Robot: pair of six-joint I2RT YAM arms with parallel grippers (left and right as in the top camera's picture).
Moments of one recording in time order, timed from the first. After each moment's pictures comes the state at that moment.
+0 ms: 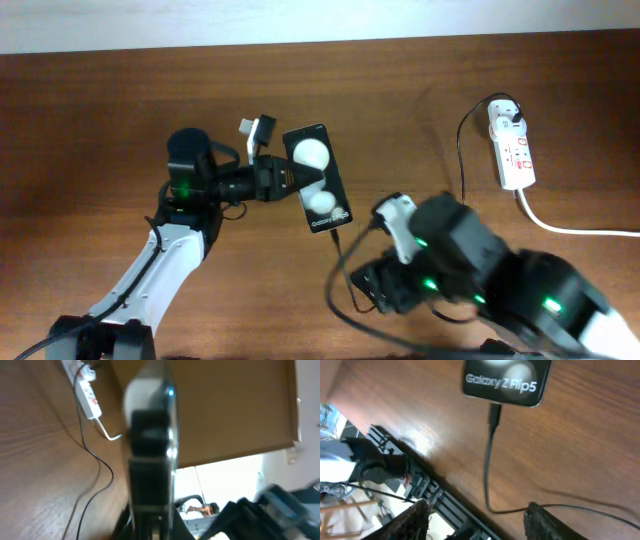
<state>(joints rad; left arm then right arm) -0.17 1.48 0.79 0.44 1.29 -0.97 0.78 1.01 1.25 -1.15 -0.23 0.39</state>
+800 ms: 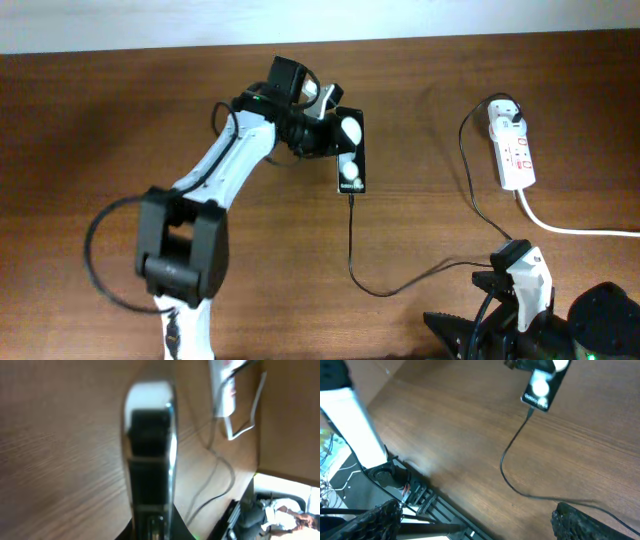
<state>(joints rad) -0.38 2.11 1.72 -0.73 0.76 -0.30 0.78 0.61 1.31 -1.33 -0.07 0.39</state>
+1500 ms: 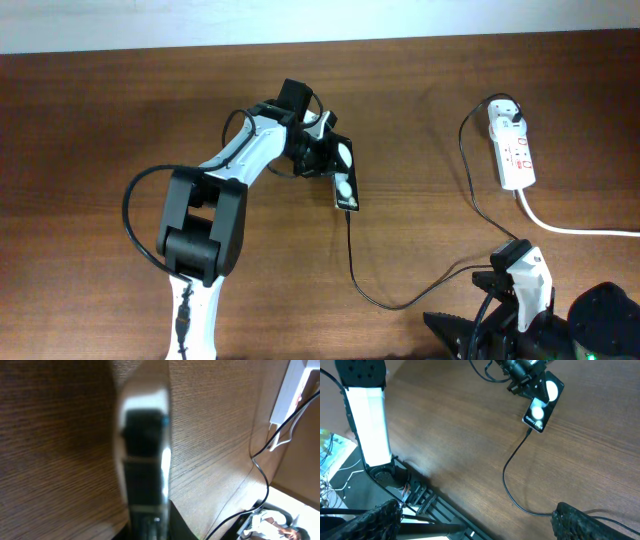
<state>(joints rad) -0.38 2.28 1.72 -0.75 0.70 -0.40 0.78 0.61 1.31 -1.33 -0.07 0.39</state>
